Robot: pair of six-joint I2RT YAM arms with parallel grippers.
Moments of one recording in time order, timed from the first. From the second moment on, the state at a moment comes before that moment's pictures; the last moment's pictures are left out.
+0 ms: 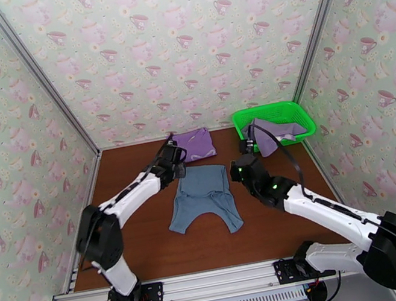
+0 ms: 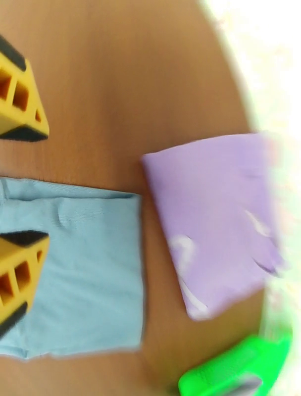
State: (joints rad) left arm -0.56 1.61 1.29 -0.39 -0.29 -0.18; right arm 0.63 1.18 0.92 -0.28 0.43 0.29
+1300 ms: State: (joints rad) left arm -0.67 1.32 0.56 -0.38 0.04 1.35; right arm 0.77 1.40 0.87 -0.85 -0.06 -1.06
